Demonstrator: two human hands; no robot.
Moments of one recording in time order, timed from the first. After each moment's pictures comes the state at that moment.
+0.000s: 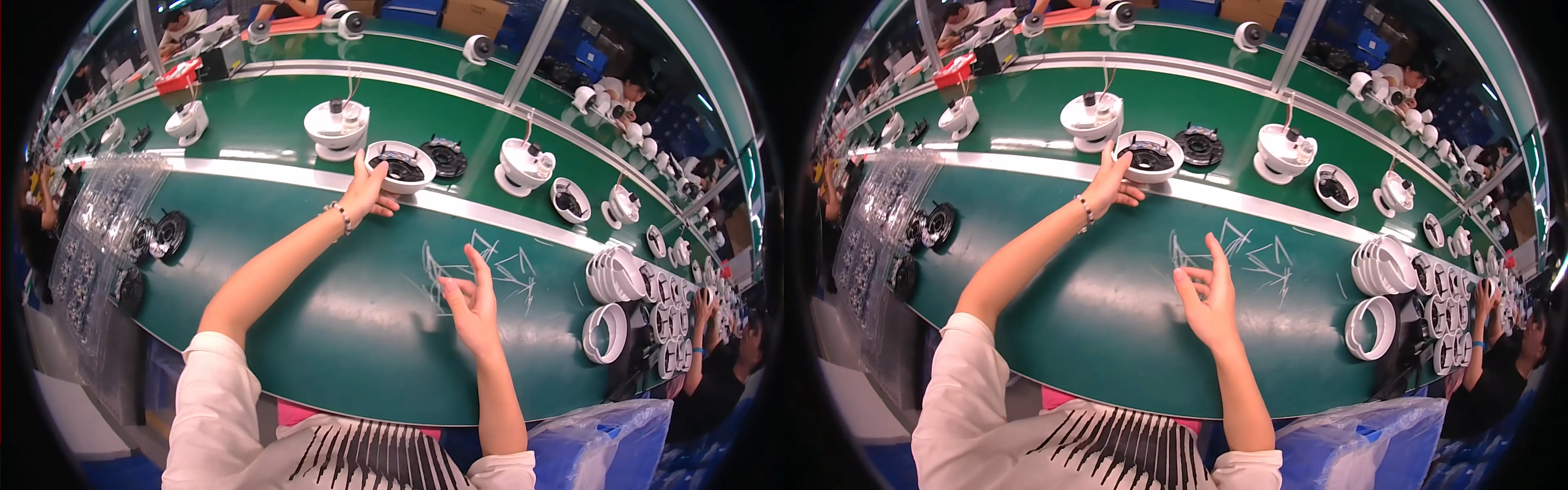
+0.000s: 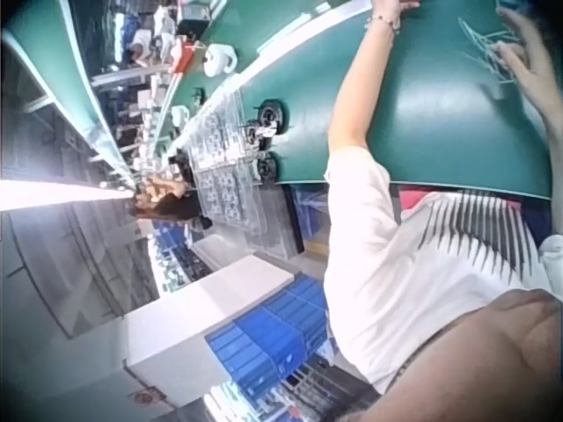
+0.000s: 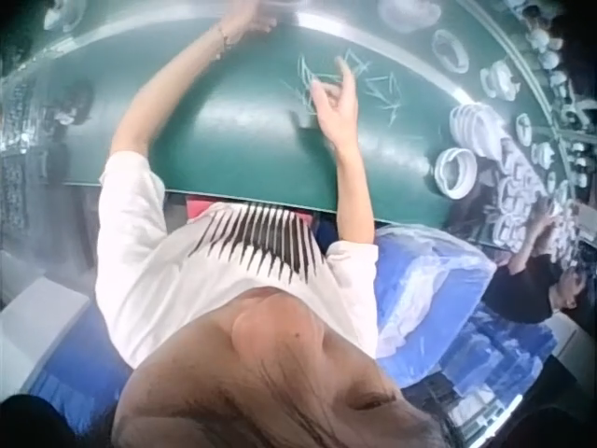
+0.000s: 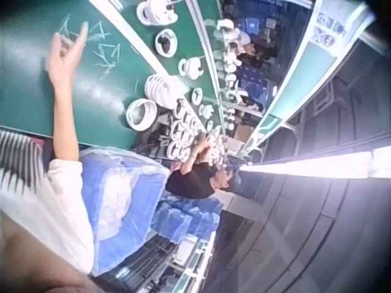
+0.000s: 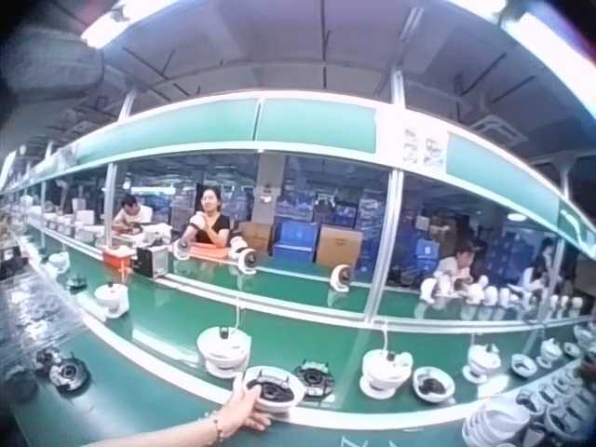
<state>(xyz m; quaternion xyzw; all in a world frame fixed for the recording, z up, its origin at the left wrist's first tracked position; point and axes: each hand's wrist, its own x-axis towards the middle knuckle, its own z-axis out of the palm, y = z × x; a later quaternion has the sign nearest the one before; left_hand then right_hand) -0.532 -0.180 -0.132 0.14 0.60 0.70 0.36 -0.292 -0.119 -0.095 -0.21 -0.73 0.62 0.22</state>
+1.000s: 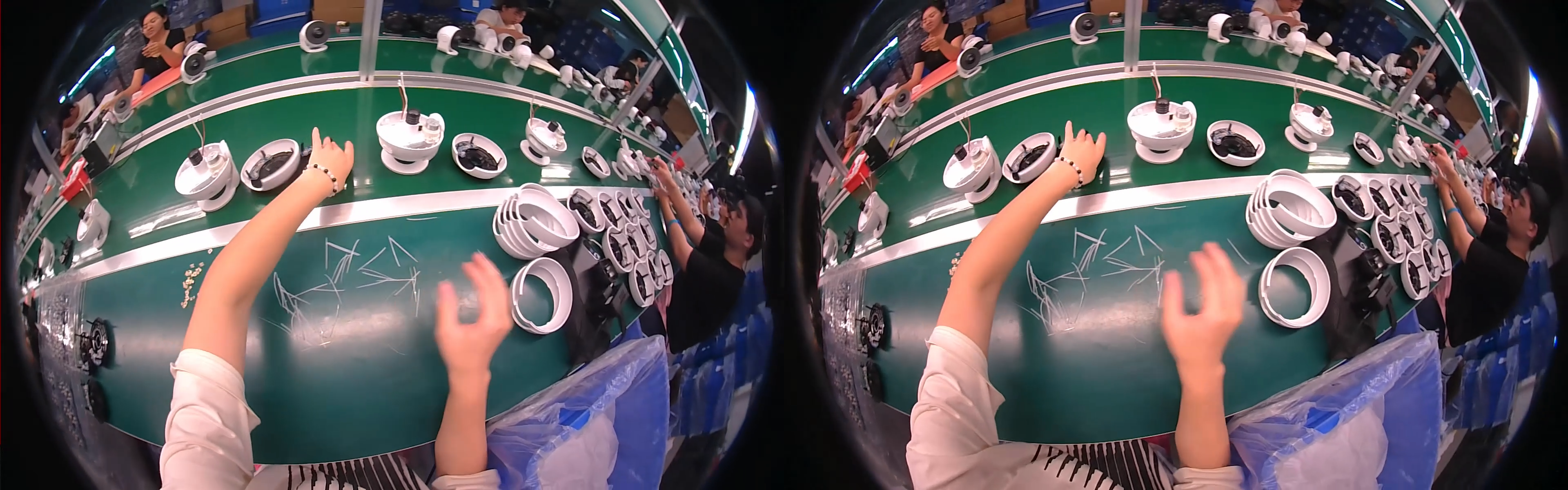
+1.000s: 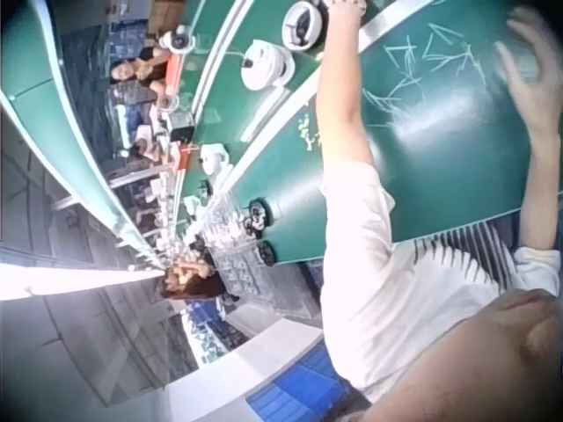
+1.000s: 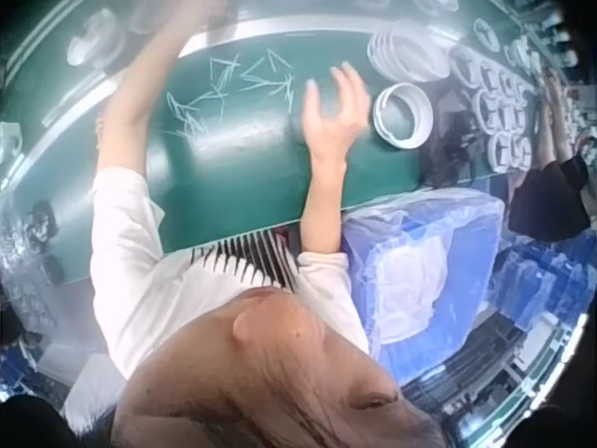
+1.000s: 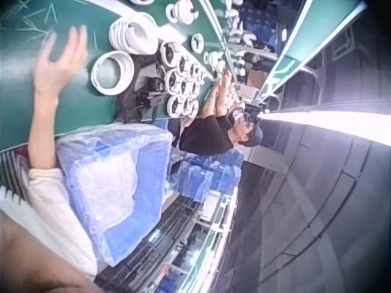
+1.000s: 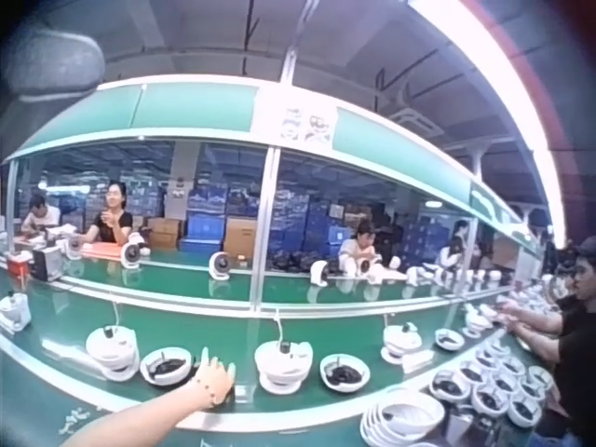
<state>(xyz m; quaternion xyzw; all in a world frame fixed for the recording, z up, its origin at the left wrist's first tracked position) -0.586 -0.042 -0.156 0.57 0.79 -0.11 -0.17 -0.288 -0.127 -0.087 -0.35 -0.80 0.08 0.47</state>
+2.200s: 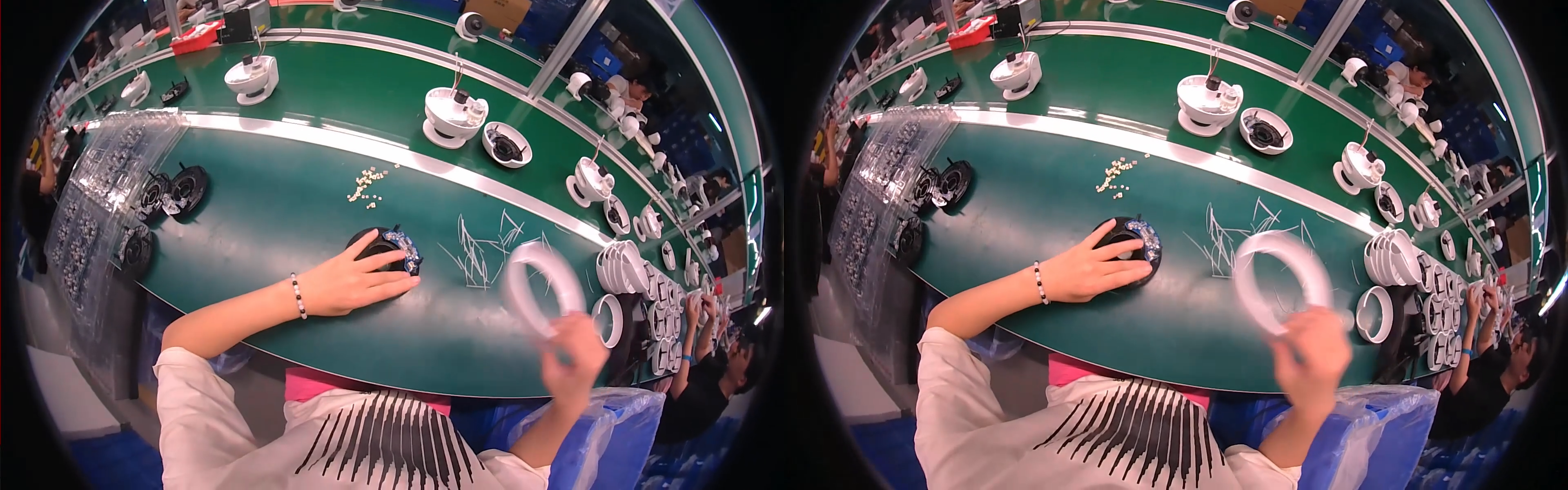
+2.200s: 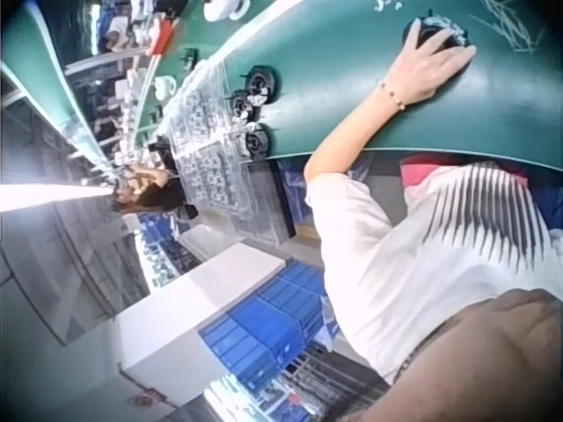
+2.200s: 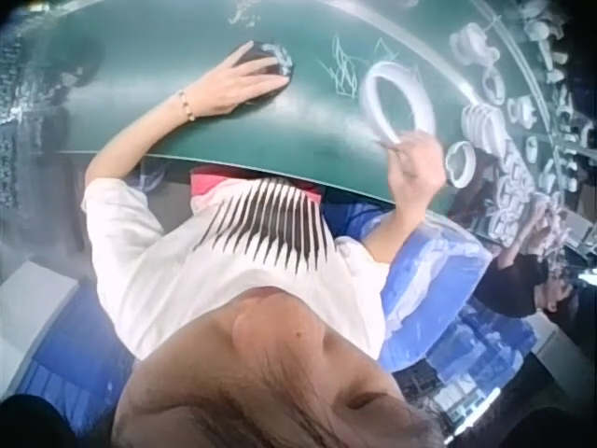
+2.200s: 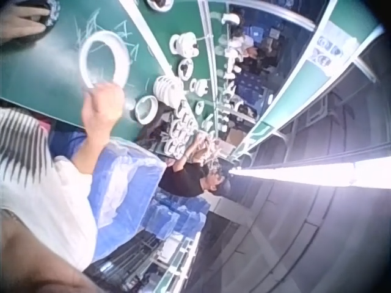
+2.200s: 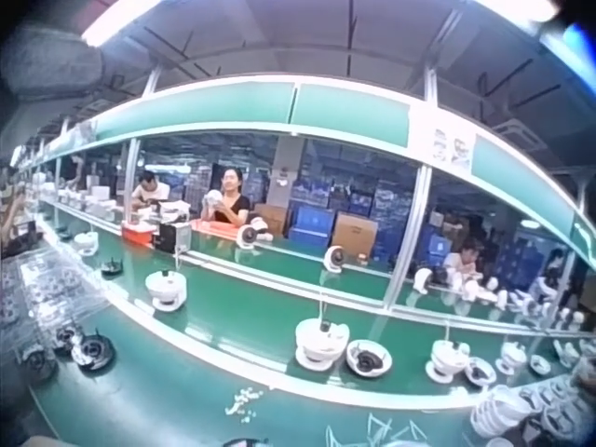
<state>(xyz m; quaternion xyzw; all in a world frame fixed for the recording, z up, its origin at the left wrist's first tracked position) -0.567 -0.476 -0.170 0.75 0.62 0.21 -0.09 -0.338 -0.288 -0.027 -0.06 -0.96 0.07 0.25</state>
